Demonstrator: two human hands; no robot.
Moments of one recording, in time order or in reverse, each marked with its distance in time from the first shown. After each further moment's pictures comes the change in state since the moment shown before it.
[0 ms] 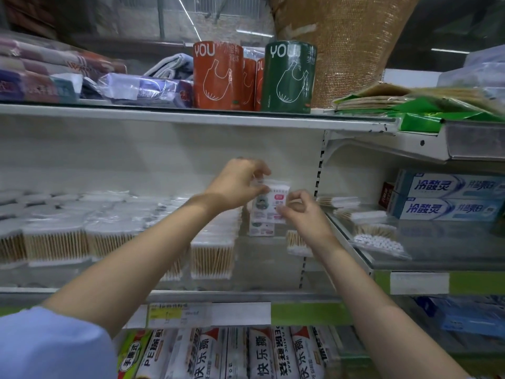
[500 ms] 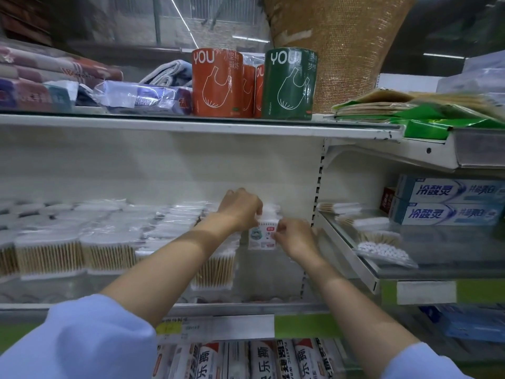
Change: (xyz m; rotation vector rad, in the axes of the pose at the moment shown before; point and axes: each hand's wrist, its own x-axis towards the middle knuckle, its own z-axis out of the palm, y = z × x) left_hand 0.013 -0.025 0.052 0.409 -0.261 -0.069; right_hand 0.036 0.044 0.024 -0.850 0.048 0.109
